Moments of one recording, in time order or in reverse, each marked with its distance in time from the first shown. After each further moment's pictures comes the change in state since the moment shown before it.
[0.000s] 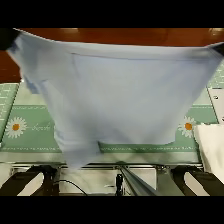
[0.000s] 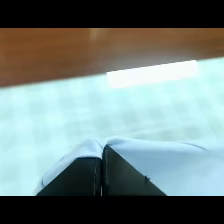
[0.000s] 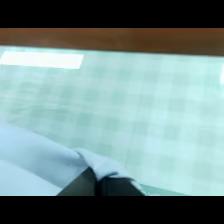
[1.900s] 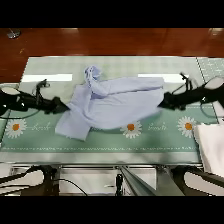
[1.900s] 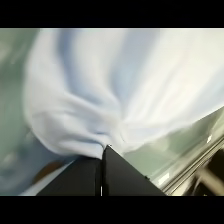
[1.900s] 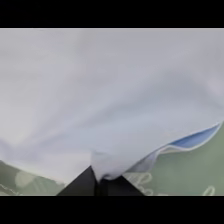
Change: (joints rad) left arm 0.216 -0.369 -0.567 -0.456 -0.215 0.261; right arm -0.012 -0.352 -0.529 0.156 -0.103 -0.053
